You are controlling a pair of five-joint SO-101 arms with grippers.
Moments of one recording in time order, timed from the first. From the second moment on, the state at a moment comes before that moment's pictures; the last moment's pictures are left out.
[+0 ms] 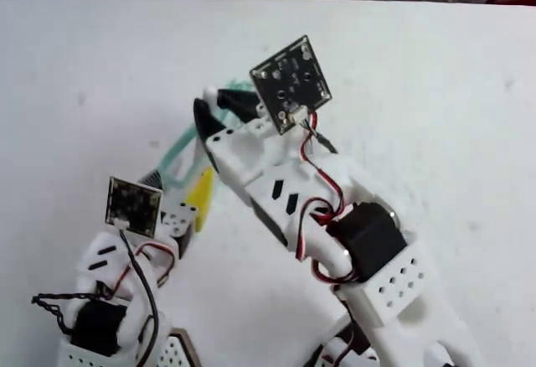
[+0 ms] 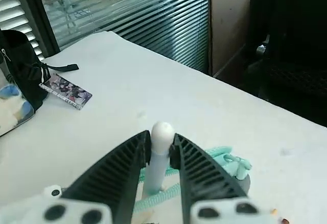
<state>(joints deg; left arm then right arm) 10.3 -104.8 80.9 51.6 0.5 -42.9 -40.8 12.2 54.3 -0.5</state>
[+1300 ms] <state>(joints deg) 10.1 -104.8 80.9 51.6 0.5 -35.0 -41.0 12.7 54.3 -0.5</state>
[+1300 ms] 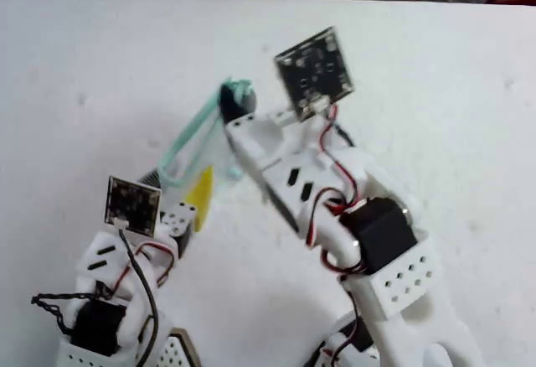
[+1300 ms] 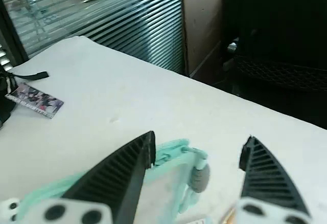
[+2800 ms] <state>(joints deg) 6.5 -104.0 81.4 49.9 0.6 -17.1 25.4 -10.7 53.5 -8.1</state>
